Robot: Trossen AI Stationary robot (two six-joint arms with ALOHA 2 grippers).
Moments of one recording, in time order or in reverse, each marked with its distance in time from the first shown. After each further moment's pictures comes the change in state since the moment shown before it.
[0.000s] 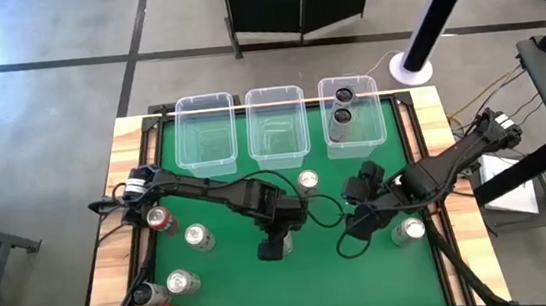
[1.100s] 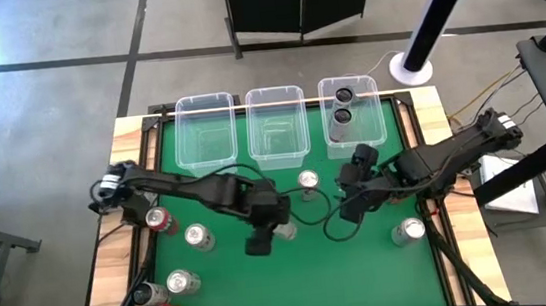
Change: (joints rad) left arm -0.037 -0.210 -0.127 0.039 -0.152 0.016; right arm -0.129 -0.001 0.045 -0.002 0.062 -0.224
